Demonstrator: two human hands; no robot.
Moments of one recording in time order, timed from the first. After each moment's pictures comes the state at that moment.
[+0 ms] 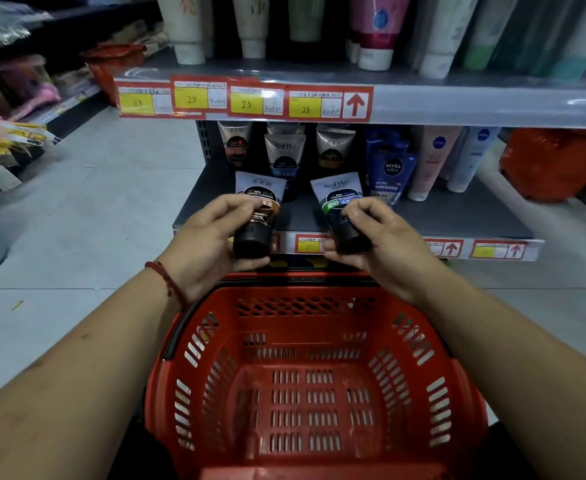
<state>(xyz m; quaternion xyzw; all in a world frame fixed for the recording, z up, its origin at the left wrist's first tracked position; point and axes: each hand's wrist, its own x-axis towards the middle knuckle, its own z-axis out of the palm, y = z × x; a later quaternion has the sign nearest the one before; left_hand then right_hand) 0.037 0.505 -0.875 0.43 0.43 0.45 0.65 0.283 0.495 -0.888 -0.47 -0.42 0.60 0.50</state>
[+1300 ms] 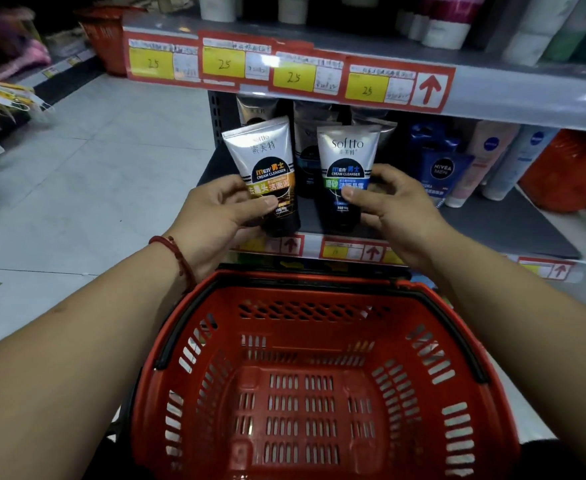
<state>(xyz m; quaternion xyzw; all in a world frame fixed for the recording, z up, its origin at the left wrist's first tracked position) 0.010 0.568 -0.900 0.46 0.45 0.50 0.58 0.253 0.578 -0.890 -0.53 -0.52 0.47 0.48</state>
